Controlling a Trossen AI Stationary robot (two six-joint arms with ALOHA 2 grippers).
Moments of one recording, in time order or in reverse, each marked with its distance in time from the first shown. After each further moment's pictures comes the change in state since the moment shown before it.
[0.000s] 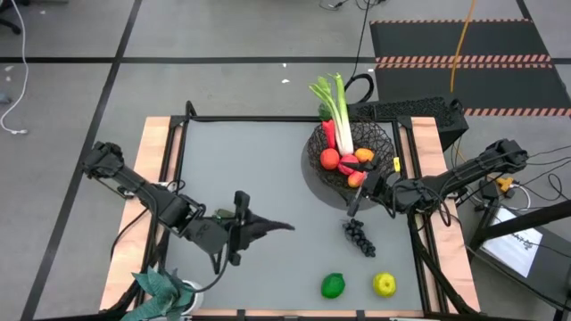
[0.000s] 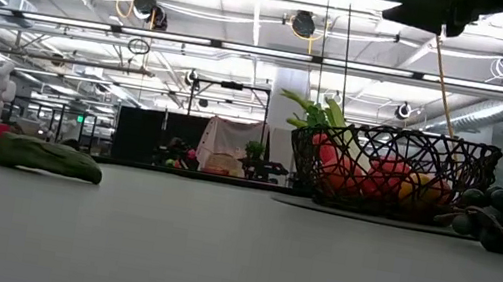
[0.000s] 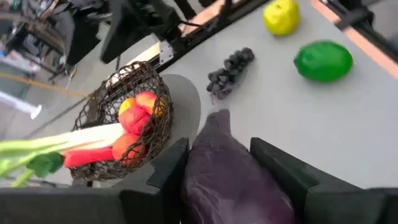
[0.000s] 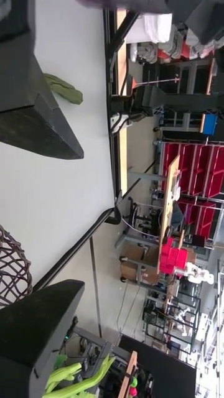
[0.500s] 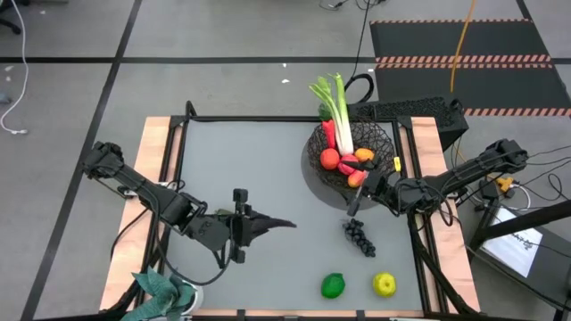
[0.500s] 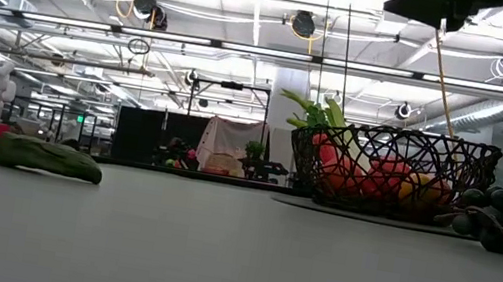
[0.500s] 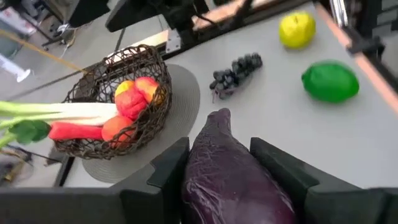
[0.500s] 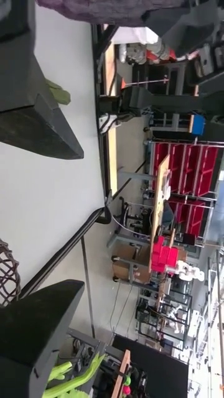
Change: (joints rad) left arm 0.019 0.000 0.000 0.000 -0.007 -0.182; right arm 0.000 0.000 0.000 0.064 0.000 -0.035
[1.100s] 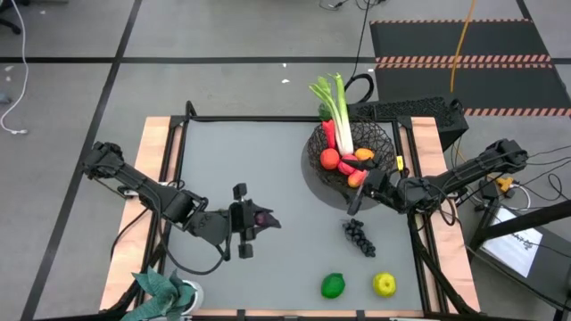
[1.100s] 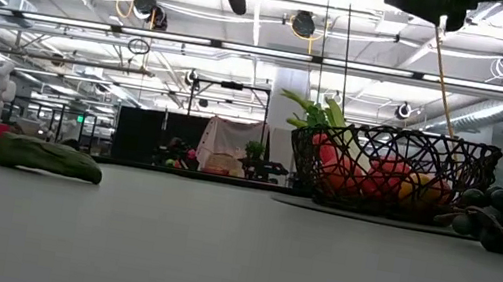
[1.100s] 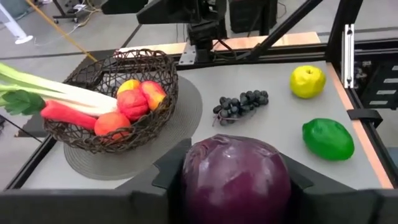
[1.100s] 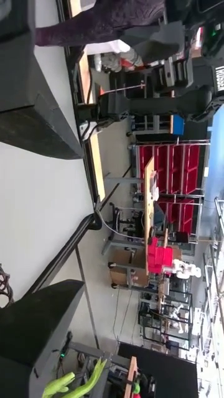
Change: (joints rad) left arm 0.030 0.000 0.000 0.093 -0.027 -0.207; right arm 0.000 0.000 0.000 0.068 -0.002 0.057
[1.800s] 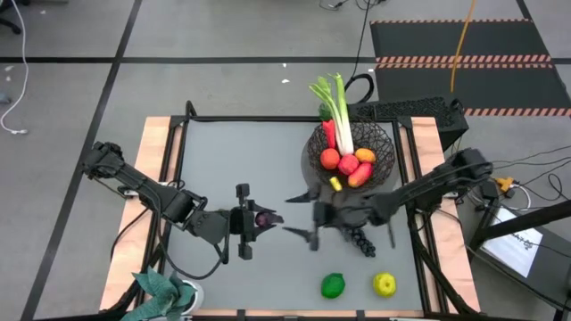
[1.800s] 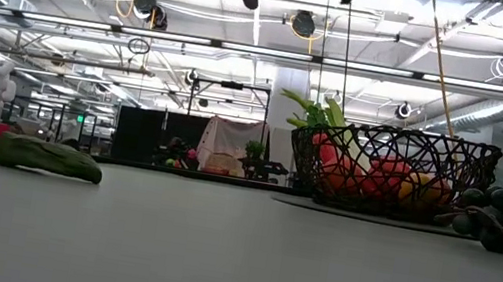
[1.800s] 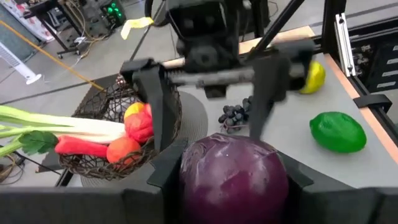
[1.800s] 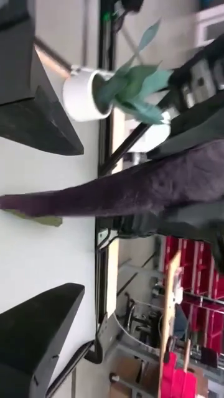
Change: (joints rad) left arm 0.001 0.000 0.000 0.063 0.002 0.211; right arm -0.018 0.592 0.378 0.052 -0.418 0.057
